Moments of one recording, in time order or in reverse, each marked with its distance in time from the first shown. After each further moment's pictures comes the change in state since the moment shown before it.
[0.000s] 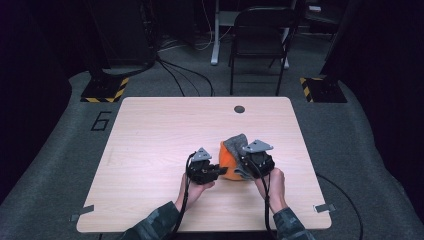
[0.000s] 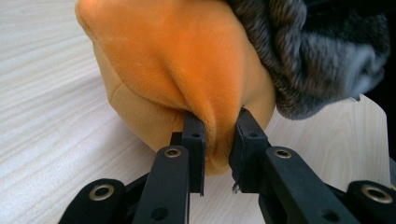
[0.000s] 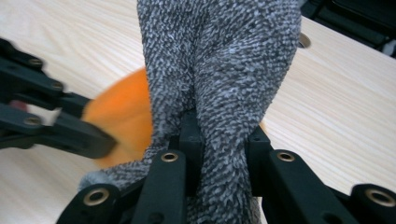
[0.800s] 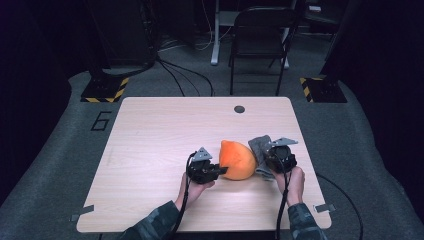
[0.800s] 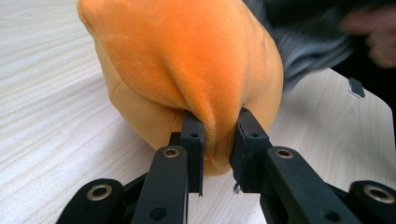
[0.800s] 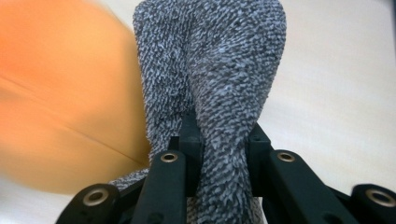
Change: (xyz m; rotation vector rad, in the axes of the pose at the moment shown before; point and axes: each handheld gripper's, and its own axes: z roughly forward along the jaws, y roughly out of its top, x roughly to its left) left arm 0.001 0.000 0.002 0.005 0.005 0.020; right arm -0.066 -0.030 0.003 0.099 -0.079 0.181
